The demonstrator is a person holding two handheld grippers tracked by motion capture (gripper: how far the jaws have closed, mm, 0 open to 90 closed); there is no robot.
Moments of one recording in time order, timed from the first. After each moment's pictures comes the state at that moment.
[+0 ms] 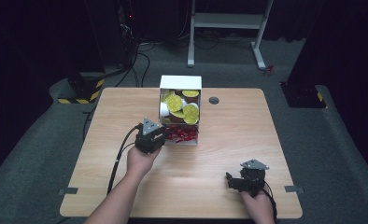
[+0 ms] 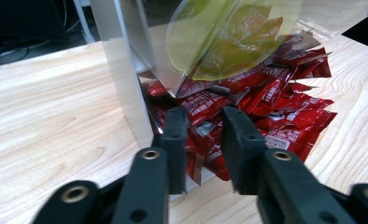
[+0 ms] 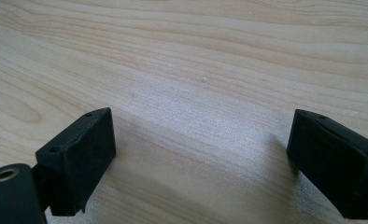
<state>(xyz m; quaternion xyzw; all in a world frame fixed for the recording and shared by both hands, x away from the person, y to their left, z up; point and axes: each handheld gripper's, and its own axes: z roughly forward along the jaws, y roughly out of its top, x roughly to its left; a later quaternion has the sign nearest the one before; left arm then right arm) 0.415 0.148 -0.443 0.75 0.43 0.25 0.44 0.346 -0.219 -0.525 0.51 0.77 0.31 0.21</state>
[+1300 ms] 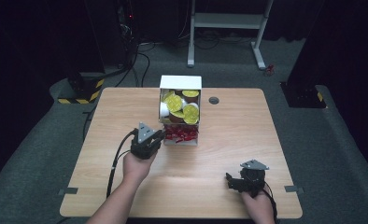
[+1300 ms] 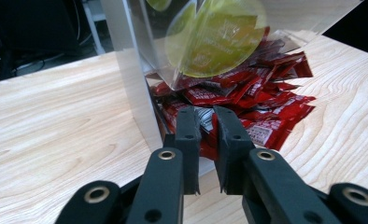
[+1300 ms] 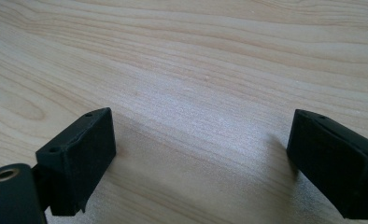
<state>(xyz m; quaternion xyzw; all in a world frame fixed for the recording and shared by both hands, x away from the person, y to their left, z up) 0.387 0.156 -0.435 0.73 0.43 0.28 0.45 0.345 -0.219 -0.525 0.51 0.78 0.31 0.21</state>
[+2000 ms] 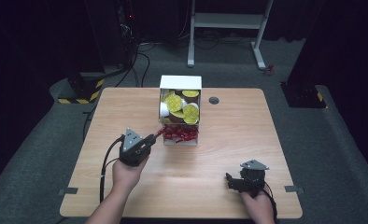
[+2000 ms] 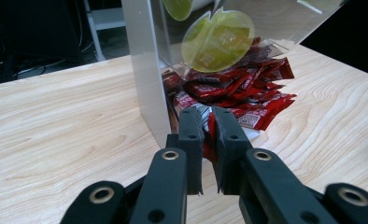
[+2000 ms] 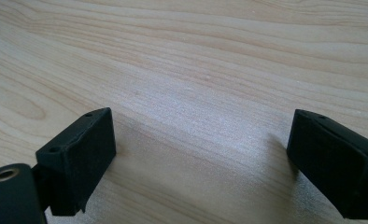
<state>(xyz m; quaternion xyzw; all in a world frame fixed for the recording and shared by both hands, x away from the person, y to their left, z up) 0.358 0.181 -0.427 0.72 0.43 0.27 0.48 0.344 -0.219 -0.525 0.51 0.78 0.31 0.21</state>
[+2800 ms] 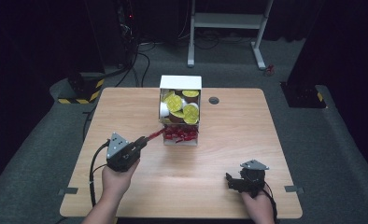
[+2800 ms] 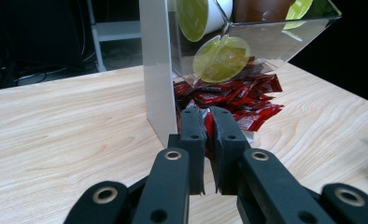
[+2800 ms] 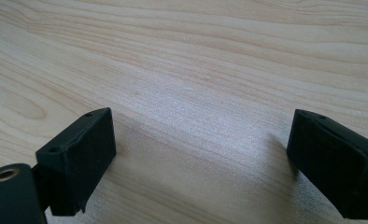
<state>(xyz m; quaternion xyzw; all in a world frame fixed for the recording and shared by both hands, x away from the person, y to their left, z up) 0.333 0.206 -0.416 0.69 0.43 0.27 0.51 0.344 -0.219 -0.525 0.51 0.78 0.31 0.21</state>
